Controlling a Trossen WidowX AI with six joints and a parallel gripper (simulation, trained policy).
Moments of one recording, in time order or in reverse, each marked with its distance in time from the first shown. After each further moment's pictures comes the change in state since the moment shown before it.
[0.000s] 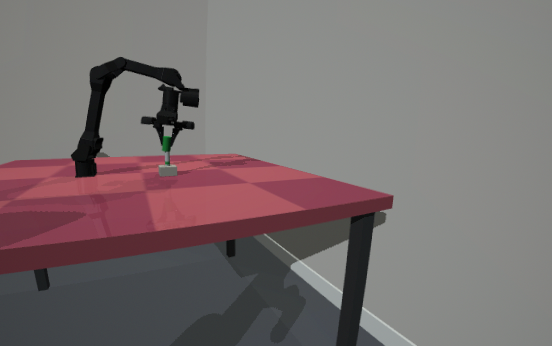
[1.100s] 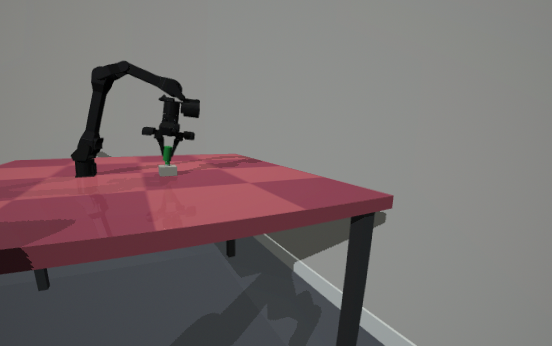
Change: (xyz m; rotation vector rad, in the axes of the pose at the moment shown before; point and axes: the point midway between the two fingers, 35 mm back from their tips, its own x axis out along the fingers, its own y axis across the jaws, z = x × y) arm 0.037 0.006 0.000 -0.079 0.005 -0.002
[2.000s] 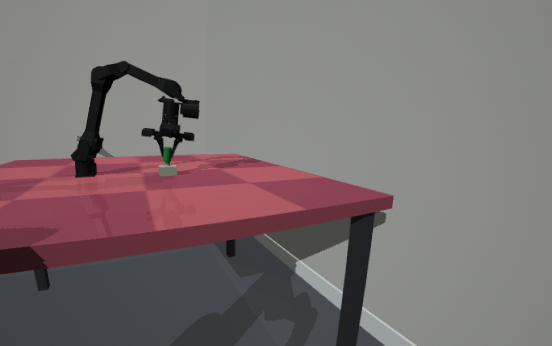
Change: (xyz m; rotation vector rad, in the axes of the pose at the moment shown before) arm 0.006 -0.001 0.001 -0.047 -0.002 -0.002
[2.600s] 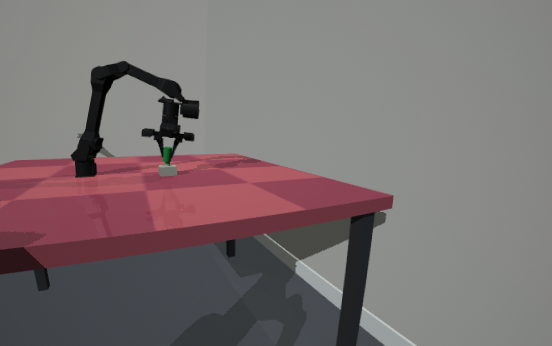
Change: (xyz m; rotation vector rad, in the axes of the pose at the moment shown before) arm 0.001 0.000 0.000 -0.014 -0.003 0.001
